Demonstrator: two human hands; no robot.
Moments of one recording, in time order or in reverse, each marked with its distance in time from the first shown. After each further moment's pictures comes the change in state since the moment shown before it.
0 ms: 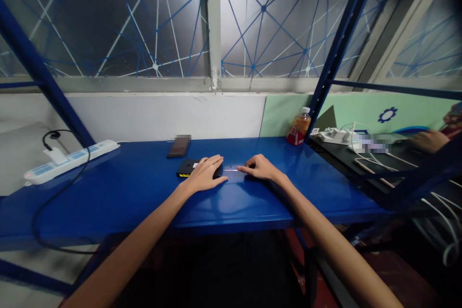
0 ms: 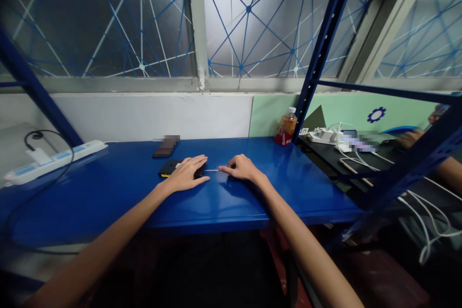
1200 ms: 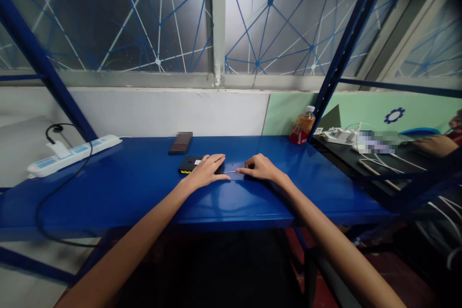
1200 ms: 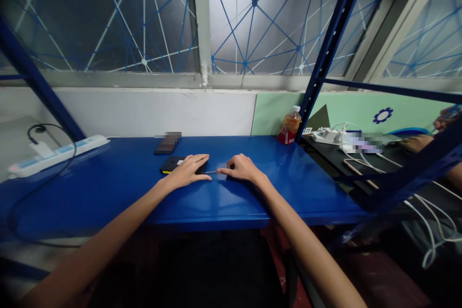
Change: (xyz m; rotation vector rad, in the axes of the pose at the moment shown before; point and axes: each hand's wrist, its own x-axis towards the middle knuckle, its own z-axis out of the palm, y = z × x) left_hand 0.002 -0.007 0.007 0.033 0.022 0.063; right_hand 0.001 -0.008 0.003 -0.047 -0.049 -0.029
